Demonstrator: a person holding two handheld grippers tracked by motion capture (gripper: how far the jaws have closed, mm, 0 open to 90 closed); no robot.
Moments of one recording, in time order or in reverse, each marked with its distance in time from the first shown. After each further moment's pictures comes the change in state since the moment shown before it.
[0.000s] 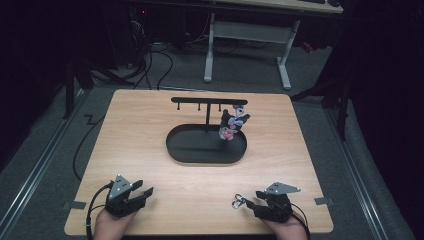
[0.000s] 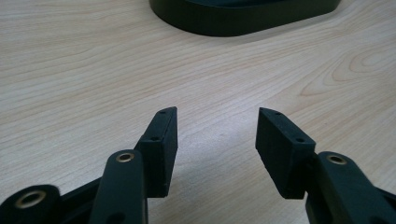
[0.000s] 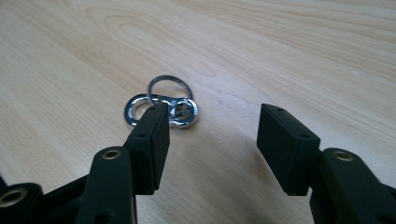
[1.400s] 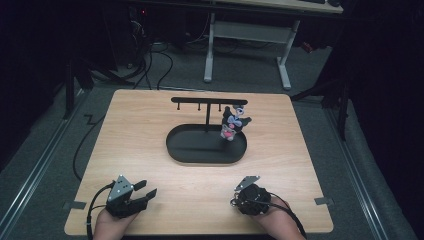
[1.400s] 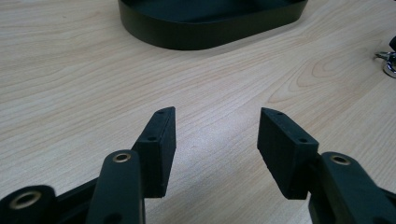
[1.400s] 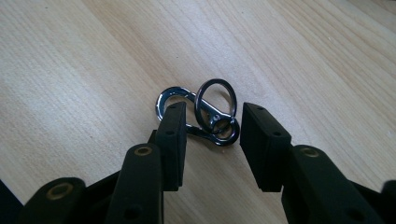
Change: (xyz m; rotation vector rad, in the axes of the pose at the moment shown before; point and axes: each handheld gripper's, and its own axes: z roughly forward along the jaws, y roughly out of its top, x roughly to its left) left arm -0.004 0.005 -0.004 -0.033 -0.068 0.042; right arm 0.044 0.052 0.027 0.335 -0.103 -0.300
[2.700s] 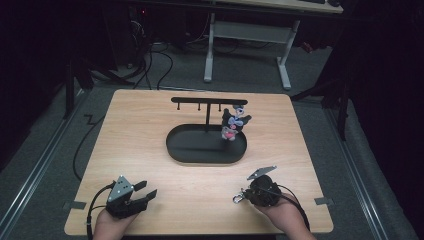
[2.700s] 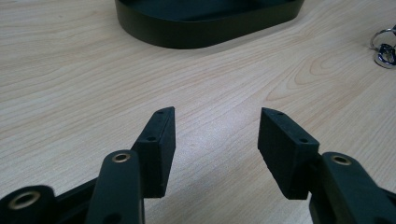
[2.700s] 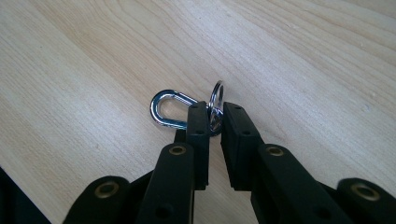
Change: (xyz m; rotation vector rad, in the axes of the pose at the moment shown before) left arm 0.000 -0.001 0.001 0.006 -0.008 0.009; right arm -0.034 -0.007 -0.010 -0.032 0.103 0.180
